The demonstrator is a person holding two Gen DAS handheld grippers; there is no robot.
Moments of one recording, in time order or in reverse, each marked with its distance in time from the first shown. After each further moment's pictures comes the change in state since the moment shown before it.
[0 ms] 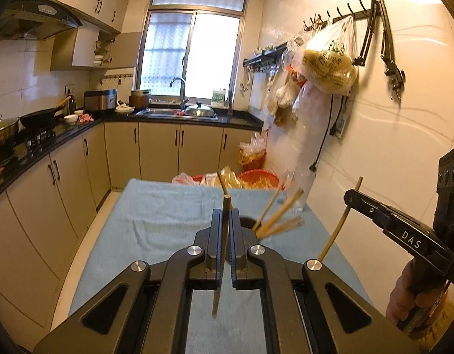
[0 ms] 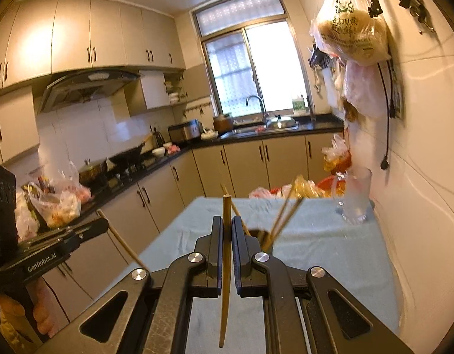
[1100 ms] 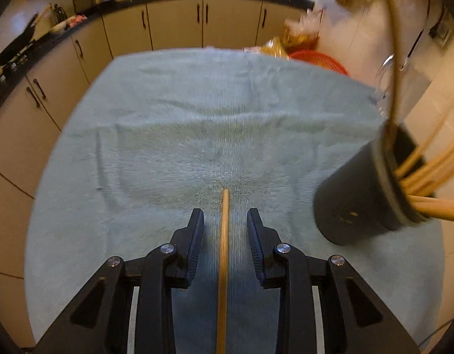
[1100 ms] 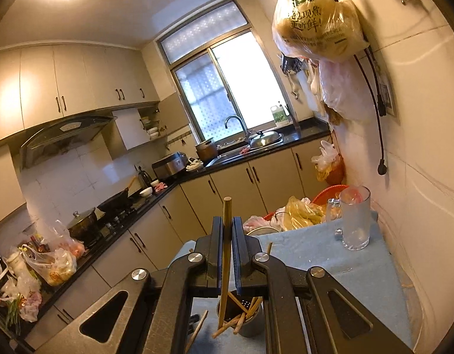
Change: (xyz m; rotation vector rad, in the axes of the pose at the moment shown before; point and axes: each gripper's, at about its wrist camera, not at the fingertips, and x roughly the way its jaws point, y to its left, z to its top) left arm 0.309 0.072 -0.098 -0.024 0.623 0.144; right arm 0.044 -0.070 0.058 0.159 -0.086 -0.033
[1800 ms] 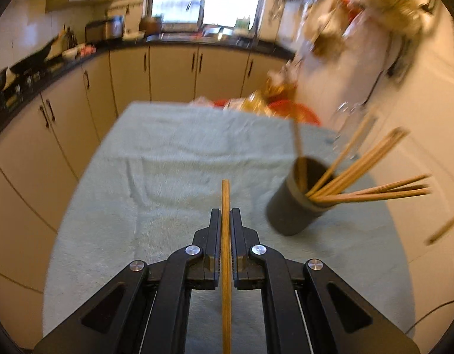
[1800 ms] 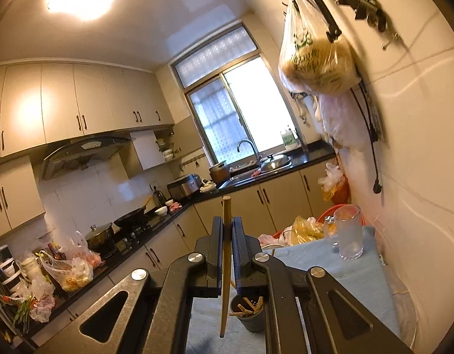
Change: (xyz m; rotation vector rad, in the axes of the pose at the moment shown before) left arm -0.144 0.000 -0.048 -0.029 -0.288 -0.097; right arm -0.099 0.010 0.006 -0.006 -0.121 0.050
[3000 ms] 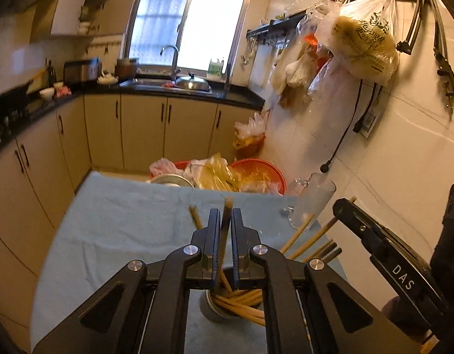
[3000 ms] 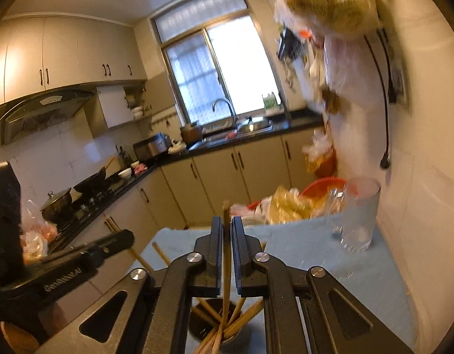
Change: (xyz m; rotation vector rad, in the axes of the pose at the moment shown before) left arm 0.000 -0.074 0.111 0.001 -0.176 -0.120; right arm 0.189 -0.038 -0.053 -0.038 0.213 -0.131
